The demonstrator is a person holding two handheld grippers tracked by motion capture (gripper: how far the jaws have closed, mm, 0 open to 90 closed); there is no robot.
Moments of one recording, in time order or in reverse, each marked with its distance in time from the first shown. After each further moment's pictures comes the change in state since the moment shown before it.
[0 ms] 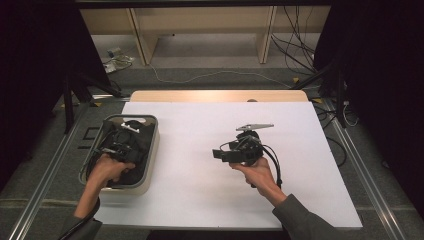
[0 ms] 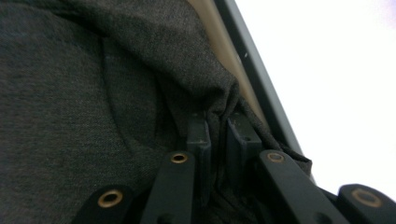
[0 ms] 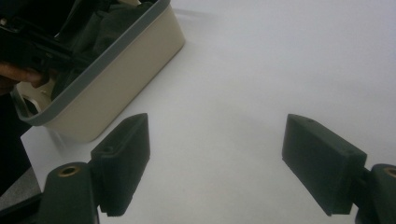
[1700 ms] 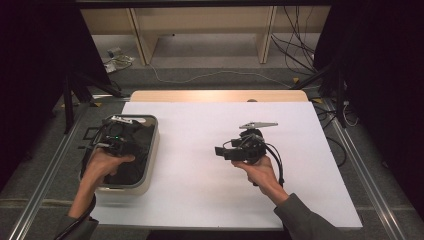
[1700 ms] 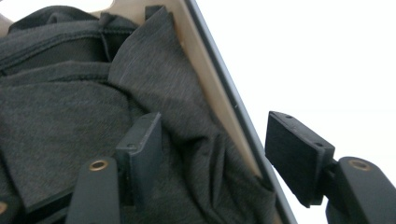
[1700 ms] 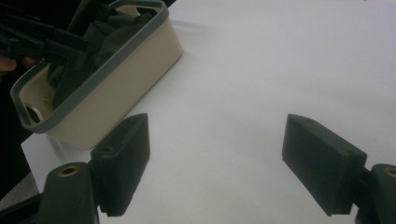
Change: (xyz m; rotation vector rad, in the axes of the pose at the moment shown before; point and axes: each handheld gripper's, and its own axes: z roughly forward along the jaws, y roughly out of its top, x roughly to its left) left arm -0.004 0.011 -0.032 -0.169 0.029 -0.001; right arm -0.002 0.004 -0.010 -0.034 -0.006 -0.001
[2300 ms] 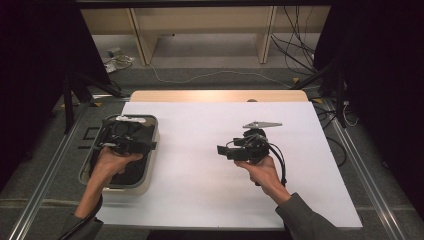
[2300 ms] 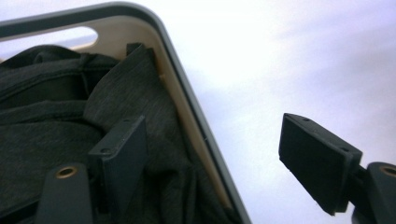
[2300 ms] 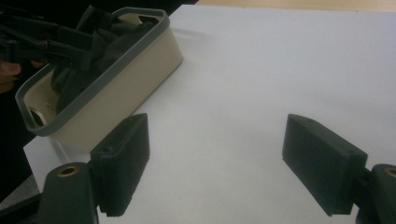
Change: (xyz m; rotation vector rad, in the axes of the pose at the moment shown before) left arm -0.017 0.004 0.000 -0.104 -0.020 0.027; right arm -0.002 0.000 -0.008 -0.030 0.004 -0.007
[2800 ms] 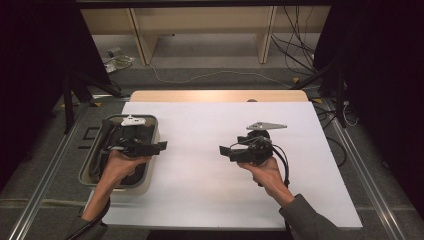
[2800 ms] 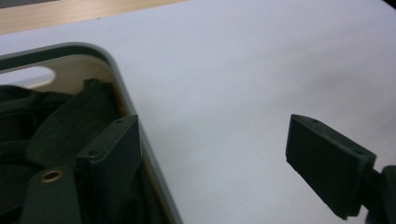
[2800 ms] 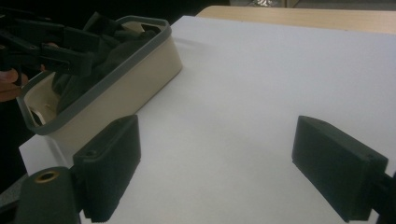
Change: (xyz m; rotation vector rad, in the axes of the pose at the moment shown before) left arm -0.024 -0.003 0.001 -0.114 -0.093 0.054; right arm 0.000 -0.003 -0.010 -0.041 -0.011 -0.041
